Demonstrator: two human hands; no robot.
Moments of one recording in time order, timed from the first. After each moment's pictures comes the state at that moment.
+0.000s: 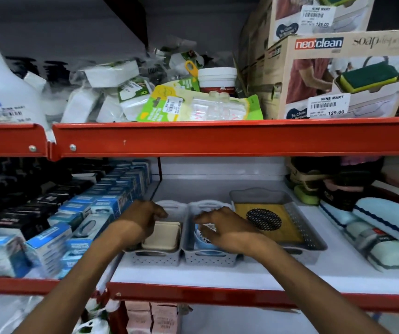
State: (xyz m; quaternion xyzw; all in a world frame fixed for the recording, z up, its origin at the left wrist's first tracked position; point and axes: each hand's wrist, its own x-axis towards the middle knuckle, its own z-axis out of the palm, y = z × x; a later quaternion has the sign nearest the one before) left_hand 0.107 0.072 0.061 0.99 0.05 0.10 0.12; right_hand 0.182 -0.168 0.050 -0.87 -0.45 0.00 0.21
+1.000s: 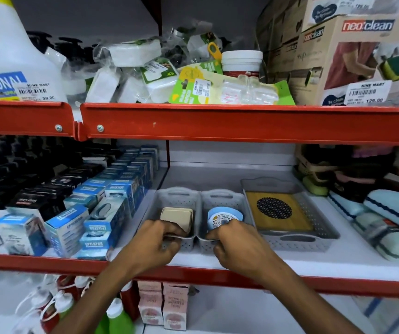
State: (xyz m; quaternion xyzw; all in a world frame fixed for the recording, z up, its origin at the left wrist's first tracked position) left_hand 0.040 0.047 0.027 0.96 -0.02 0.11 0.27; right_hand 0.114 -0.161 0.032 -0.91 -0.40 -0.07 0.09
